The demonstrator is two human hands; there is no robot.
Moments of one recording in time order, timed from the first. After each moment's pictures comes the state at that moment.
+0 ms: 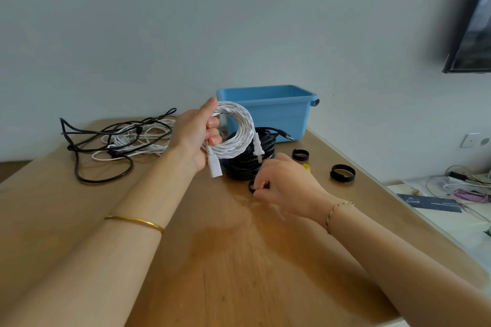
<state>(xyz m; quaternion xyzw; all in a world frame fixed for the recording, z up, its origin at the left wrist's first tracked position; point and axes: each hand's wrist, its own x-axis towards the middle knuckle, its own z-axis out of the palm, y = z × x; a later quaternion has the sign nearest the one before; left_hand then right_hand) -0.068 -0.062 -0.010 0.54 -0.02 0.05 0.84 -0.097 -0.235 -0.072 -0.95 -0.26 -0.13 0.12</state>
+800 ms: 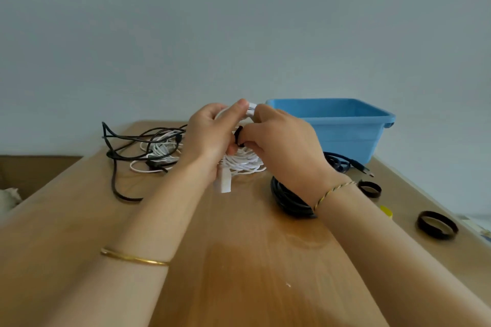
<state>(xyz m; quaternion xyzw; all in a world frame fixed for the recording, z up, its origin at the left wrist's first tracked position) -0.026 0.001 -0.004 0.67 -0.03 0.22 0.70 -0.027 -0.120 -0.002 -0.87 -0.30 -0.40 0.05</state>
